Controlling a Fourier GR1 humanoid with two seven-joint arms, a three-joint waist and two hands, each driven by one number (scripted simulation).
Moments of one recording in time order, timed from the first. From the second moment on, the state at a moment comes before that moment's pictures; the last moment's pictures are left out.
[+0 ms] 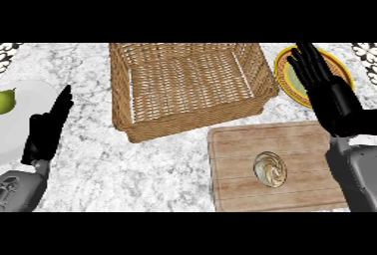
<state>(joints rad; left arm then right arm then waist) -0.21 0.50 -0.17 -1.29 0.15 0.24 0.04 -0.38 -0.37 0.08 -1.52 -0.28 0.04 -0.06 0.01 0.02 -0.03</state>
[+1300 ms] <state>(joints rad) 0.03 0.55 -0.15 -1.24 0.11 0.32 0.11 0.37 -0.26 -0.13 -2.18 0.34 -0.28 -0.73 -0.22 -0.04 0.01</state>
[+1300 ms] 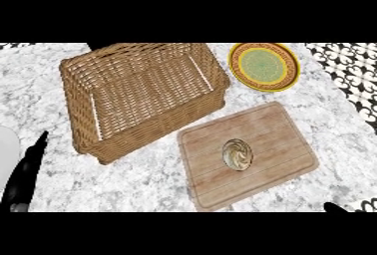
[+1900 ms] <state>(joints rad) 0.02 0.53 -0.21 -1.31 0.07 0.31 0.14 0.98 -0.08 -0.02 -2.21 0.60 -0.45 -1.08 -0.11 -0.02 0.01</state>
